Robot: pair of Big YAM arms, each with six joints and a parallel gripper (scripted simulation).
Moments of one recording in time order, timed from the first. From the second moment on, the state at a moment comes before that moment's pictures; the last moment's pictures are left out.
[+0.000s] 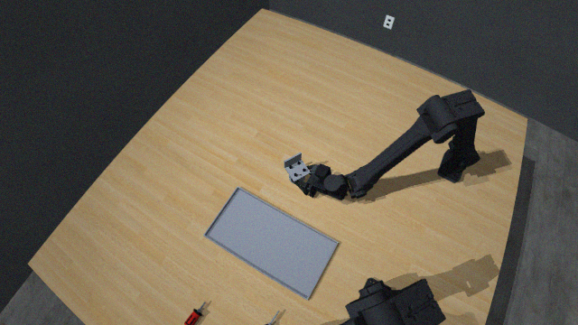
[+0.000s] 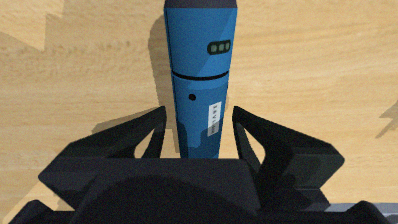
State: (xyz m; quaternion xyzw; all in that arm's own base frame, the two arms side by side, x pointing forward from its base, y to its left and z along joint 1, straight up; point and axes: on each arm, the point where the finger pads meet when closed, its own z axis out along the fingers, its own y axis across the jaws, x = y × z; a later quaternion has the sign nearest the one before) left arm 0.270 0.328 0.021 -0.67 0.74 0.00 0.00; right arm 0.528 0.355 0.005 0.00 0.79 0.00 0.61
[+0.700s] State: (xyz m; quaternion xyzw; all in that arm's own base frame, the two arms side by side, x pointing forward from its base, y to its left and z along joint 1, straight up) left arm 0.270 0.328 0.021 -0.67 0.74 0.00 0.00; right arm 0.528 0.355 0.005 0.00 0.79 0.00 0.61
